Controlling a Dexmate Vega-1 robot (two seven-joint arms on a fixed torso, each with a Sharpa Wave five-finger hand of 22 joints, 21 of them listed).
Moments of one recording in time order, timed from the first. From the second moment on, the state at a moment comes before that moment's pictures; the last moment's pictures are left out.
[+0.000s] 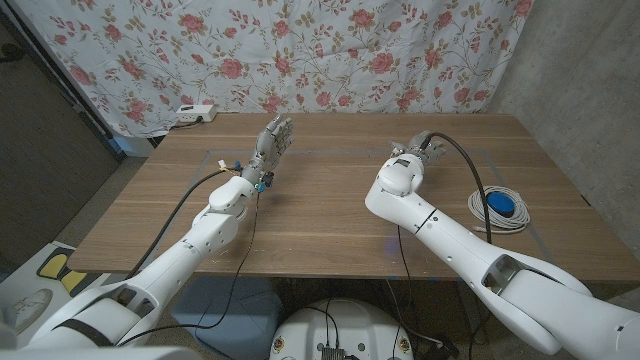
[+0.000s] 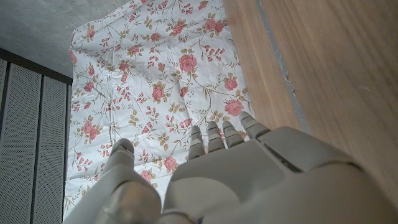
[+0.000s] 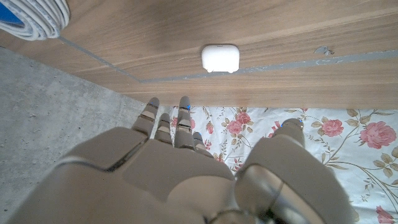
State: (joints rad) left arm 0.76 0.48 0.46 -1.24 -0.66 -0.34 -0.13; left_hand 0.10 0.00 0.48 -0.13 0.18 0.08 -0.08 0.19 0.18 0.06 0.02 0.23 0.20 0.00 0.01 0.19 0.17 0.04 0.07 0.19 0.17; right arm -0.60 -0.26 -0.79 -1.65 -0.76 -1.40 -0.05; right_hand 0.45 0.04 -0.05 -0.09 0.19 -0.15 0.09 0.20 0.20 0.27 0.22 0.28 0.24 -0.07 0.21 0.20 0.21 0.08 0.21 0.18 0.17
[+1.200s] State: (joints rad) left arm 0.75 0.47 0.47 -1.24 -0.66 -0.34 -0.14; left_hand 0.10 0.00 0.48 -0.13 0.18 0.08 -0.08 0.19 0.18 0.07 0.02 0.23 0.20 0.00 0.01 0.19 0.17 0.04 0.07 0.19 0.17; right arm -0.55 -0.25 -0.83 -1.53 -0.68 -1.40 -0.07; right_hand 0.45 0.05 -0.05 -0.09 0.19 -0.15 0.09 0.20 0.20 0.27 0.22 0.27 0.24 -0.07 0.21 0.20 0.21 0.08 0.21 0.18 0.17
